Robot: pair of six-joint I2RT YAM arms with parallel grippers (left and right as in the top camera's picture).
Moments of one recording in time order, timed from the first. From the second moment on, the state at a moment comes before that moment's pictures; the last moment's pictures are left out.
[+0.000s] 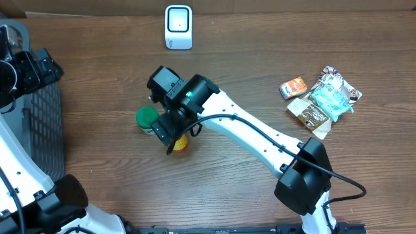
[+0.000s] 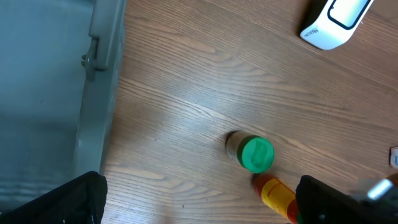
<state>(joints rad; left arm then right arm) 0.51 1.80 2.31 -1.69 0.28 0.04 0.88 2.08 1.94 -1.17 -0.12 0.22</state>
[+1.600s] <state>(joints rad) 0.51 1.80 2.31 -1.69 0.28 0.04 0.85 2.01 1.95 -1.35 -0.05 -0.99</state>
